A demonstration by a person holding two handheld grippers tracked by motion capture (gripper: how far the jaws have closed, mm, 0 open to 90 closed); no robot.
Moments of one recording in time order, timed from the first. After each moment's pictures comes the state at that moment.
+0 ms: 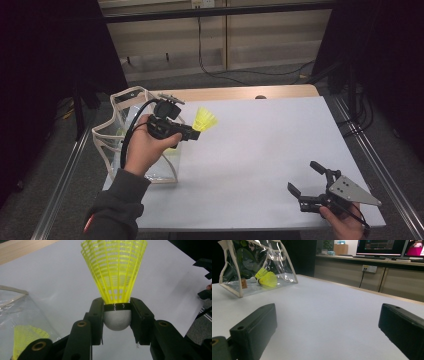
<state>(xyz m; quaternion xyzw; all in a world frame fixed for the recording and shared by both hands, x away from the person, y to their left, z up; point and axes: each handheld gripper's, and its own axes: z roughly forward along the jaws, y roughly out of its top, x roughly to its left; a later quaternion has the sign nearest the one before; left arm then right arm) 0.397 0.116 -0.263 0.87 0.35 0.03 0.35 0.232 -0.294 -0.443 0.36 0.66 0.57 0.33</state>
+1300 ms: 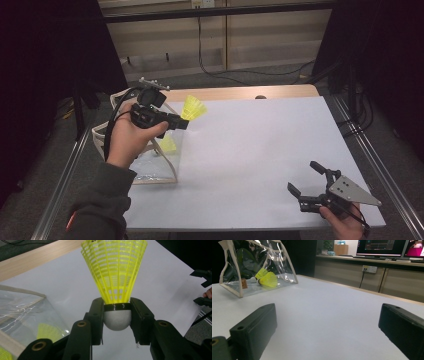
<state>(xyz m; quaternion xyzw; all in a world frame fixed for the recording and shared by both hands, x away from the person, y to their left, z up) 0.399 0.140 -0.227 0.86 0.36 0.05 0.36 0.231 -0.293 -0.443 0.36 0.66 0.58 0.33</state>
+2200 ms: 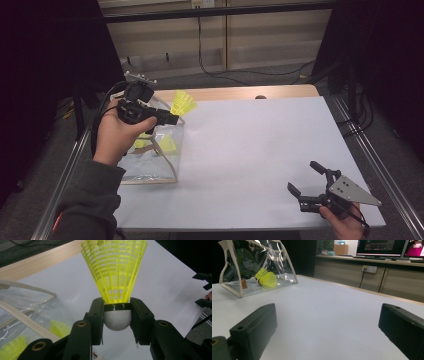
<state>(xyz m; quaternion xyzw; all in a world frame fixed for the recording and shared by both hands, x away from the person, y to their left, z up) 0.399 0.159 -0.212 0.85 0.38 0.06 0.36 0.231 -0.293 -0.443 0.36 0.66 0.58 0.33</state>
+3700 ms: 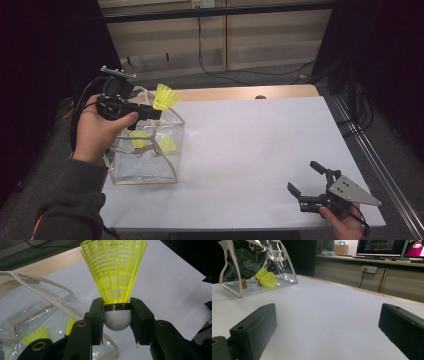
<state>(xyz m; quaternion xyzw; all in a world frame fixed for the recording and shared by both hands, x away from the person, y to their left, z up) 0.401 0.193 -0.198 0.84 0.40 0.08 0.36 0.231 -0.293 -0.442 0.36 0.66 0.58 0.33</state>
